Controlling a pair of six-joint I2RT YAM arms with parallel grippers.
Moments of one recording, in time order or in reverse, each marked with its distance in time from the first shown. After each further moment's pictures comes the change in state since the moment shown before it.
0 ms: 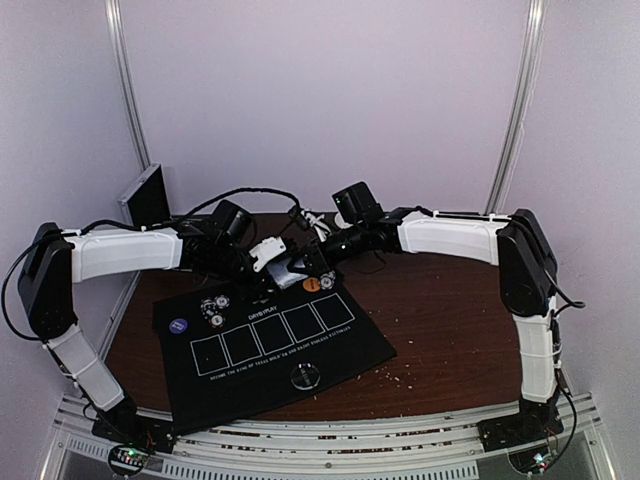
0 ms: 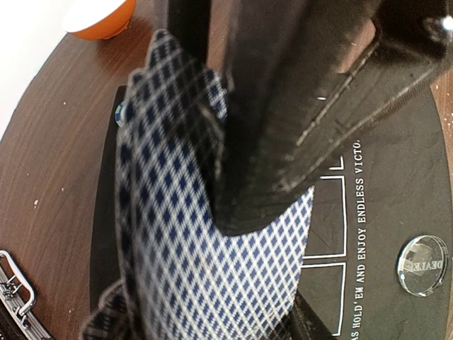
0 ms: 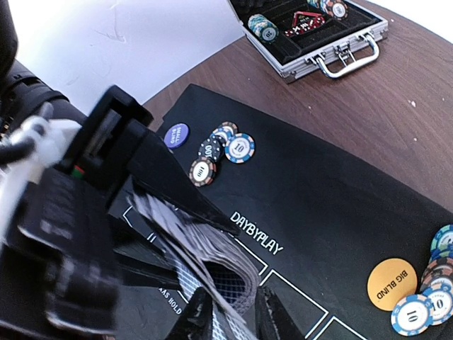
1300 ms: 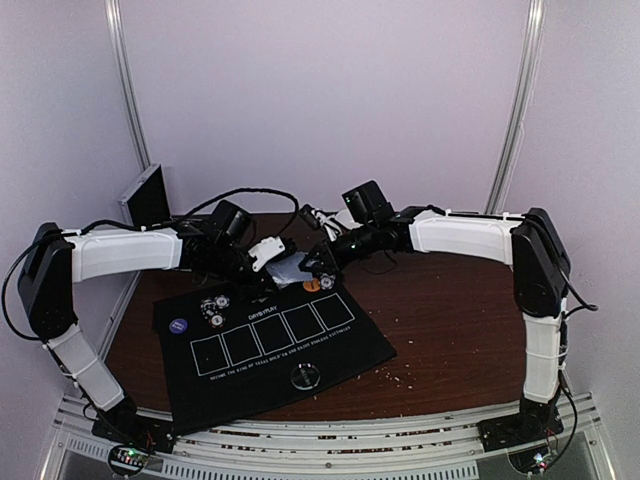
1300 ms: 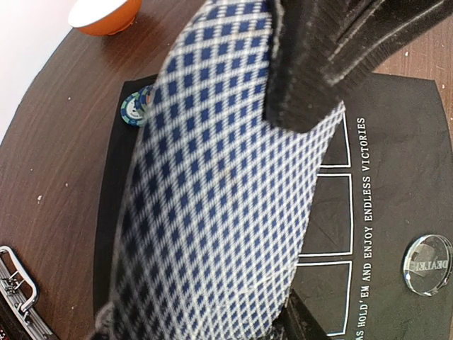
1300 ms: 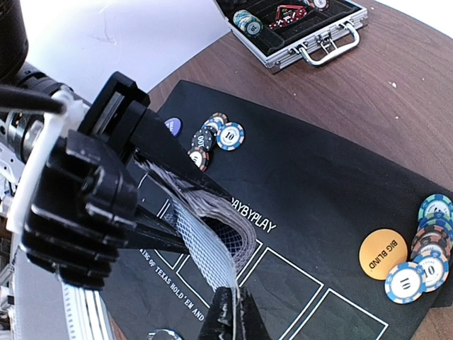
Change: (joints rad) left arm 0.001 0.000 -0.003 0.002 -0.014 0.000; right arm -0.017 -0.077 -0.085 -0.014 0.034 0.026
